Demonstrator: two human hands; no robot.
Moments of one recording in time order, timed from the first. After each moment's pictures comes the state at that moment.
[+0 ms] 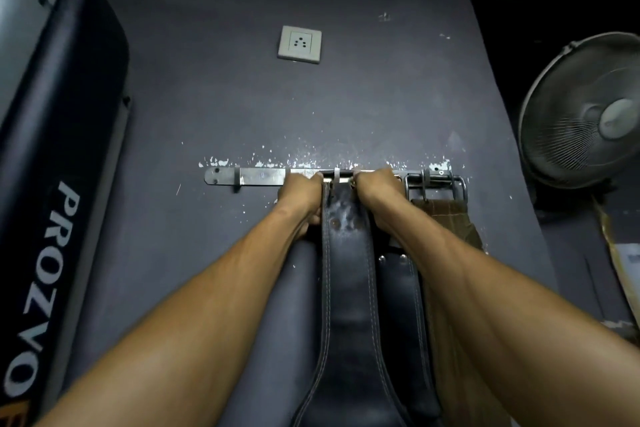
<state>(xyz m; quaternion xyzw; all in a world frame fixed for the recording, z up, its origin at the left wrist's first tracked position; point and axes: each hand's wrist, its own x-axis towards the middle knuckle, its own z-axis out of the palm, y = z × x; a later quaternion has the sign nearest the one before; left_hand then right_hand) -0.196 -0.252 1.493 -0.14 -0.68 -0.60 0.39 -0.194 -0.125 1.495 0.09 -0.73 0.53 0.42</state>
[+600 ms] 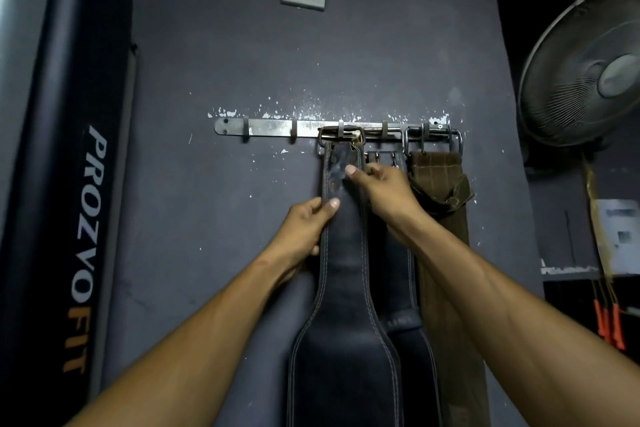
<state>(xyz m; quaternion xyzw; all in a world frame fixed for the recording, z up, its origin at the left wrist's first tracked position) -0.169 -0.273 1.351 -0.29 -0.69 -0.62 0.23 -0.177 -0.114 1.397 0.31 -0.66 0.60 0.34</state>
